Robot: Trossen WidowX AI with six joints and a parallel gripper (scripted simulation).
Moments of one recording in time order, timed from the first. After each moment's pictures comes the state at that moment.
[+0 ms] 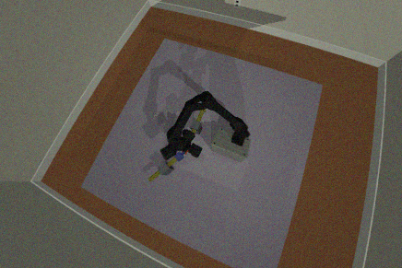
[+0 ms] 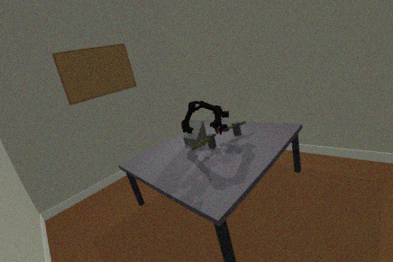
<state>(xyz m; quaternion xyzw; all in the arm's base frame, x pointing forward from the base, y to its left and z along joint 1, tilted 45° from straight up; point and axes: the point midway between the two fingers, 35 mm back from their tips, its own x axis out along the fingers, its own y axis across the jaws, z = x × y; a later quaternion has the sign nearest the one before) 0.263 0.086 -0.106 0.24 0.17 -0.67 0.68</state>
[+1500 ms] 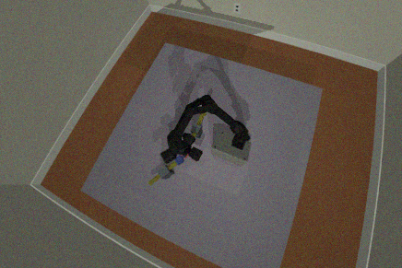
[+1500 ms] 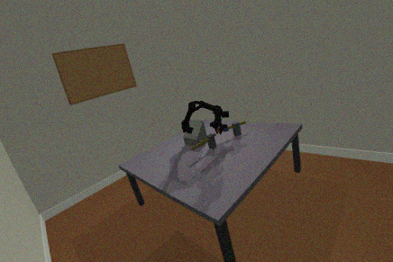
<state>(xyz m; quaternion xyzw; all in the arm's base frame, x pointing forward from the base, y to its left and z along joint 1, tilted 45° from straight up) 0.263 0.086 -0.106 0.24 0.17 -0.67 0.68</state>
